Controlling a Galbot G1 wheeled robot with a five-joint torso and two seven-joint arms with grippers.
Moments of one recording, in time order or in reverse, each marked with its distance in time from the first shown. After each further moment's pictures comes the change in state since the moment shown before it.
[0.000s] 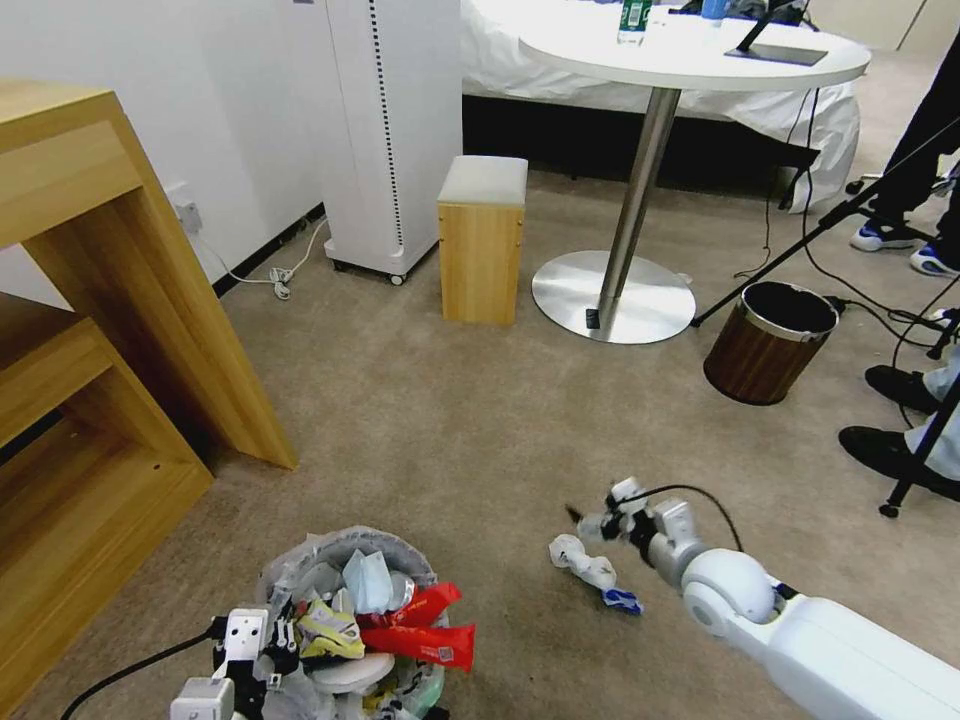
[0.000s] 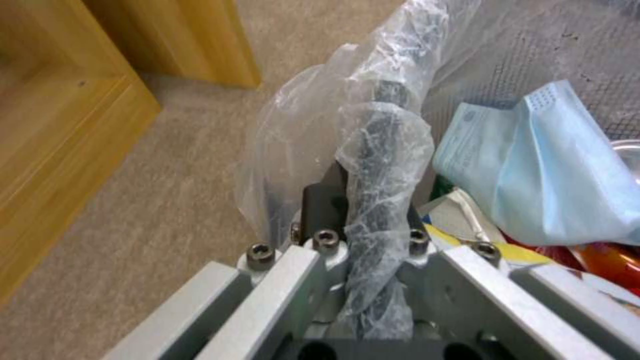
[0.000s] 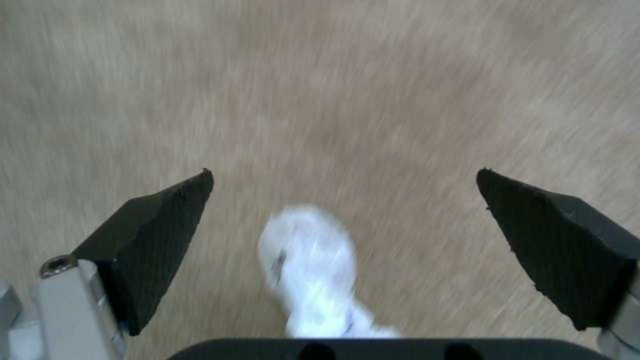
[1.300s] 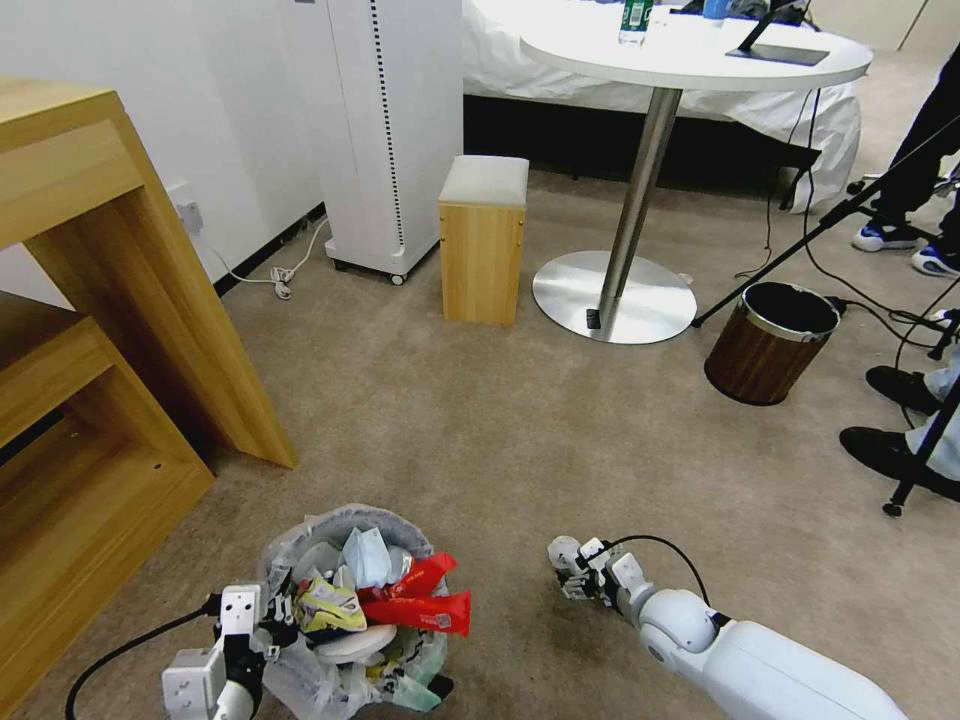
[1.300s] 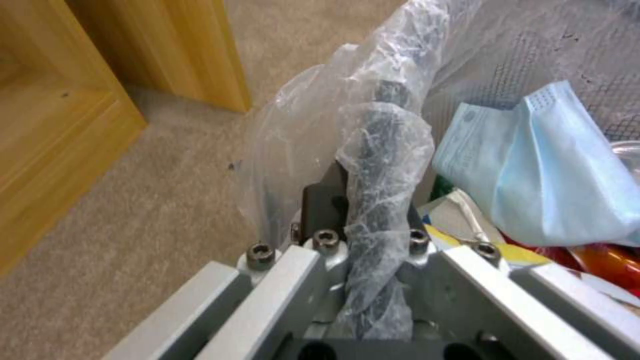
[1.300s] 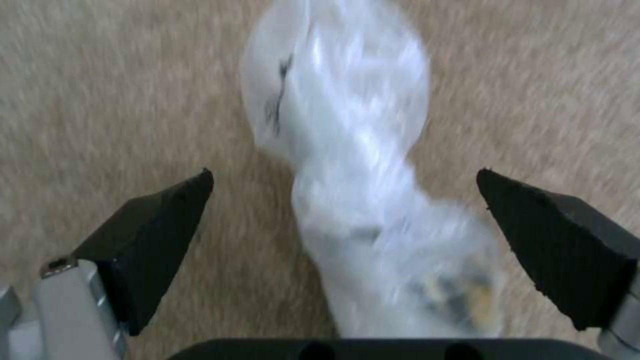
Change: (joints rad) left arm -0.068 0.074 0.007 -0.005 -0.152 -0.018 -0.046; right arm 0.005 0.146 -0.110 -0.289 -0.154 0.079 0.006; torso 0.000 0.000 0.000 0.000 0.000
